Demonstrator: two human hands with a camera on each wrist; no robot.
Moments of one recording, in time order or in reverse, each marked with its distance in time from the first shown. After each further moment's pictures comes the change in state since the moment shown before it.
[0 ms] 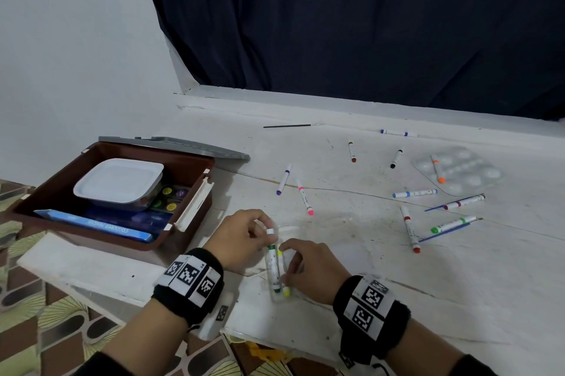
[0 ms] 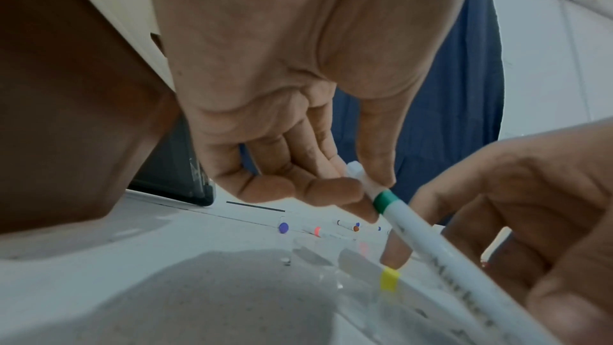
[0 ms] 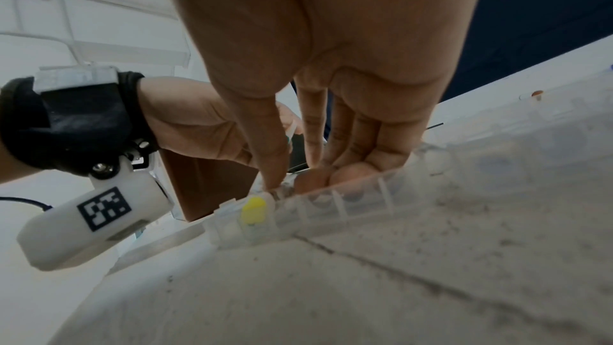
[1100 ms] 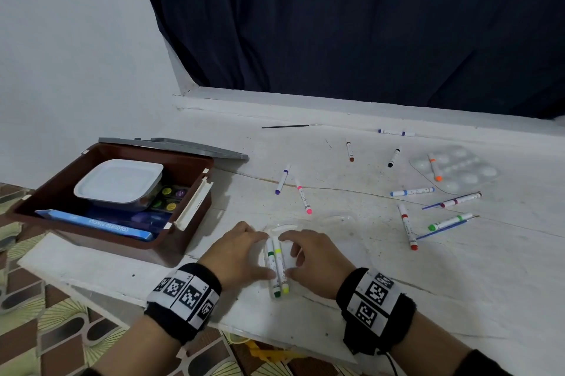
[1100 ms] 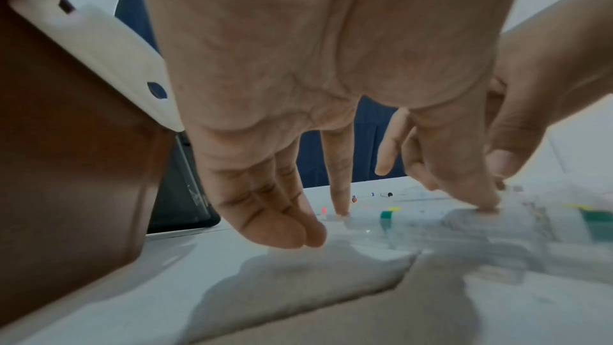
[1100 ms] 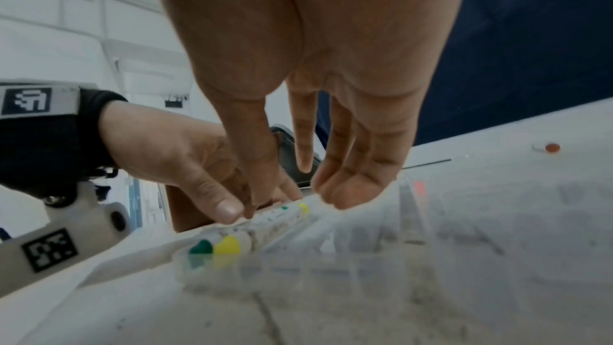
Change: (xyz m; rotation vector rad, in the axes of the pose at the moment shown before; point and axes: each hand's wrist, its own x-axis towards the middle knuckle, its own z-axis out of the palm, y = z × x) left_hand -0.026 -0.002 0.003 0.538 -0.155 0.023; right_hand -0.005 -0.007 -0.014 -0.165 0.011 -0.075
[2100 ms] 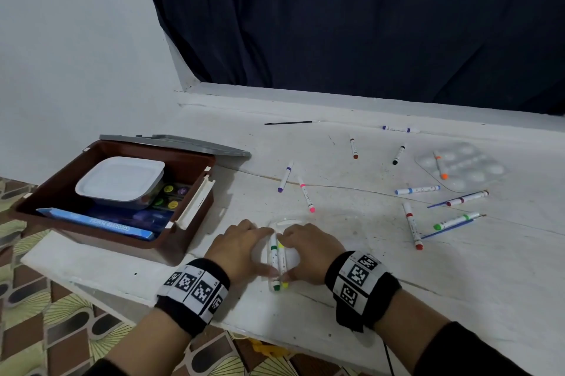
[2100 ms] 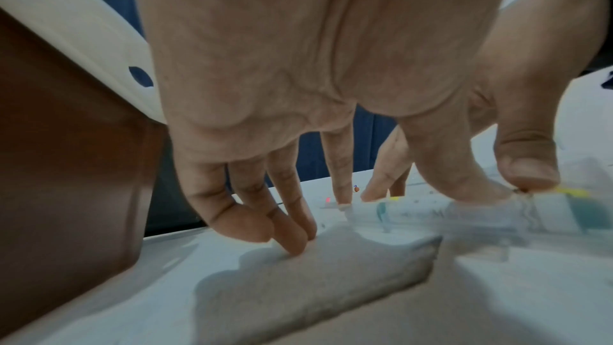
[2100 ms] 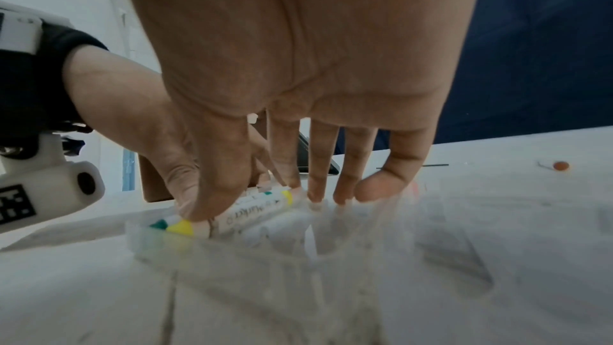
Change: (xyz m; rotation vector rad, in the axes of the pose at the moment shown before) left_hand 0.016 -0.006 0.008 0.094 -0.008 -0.065; right_hand 0.025 -0.008 -0.006 -0.414 -0.249 -0.006
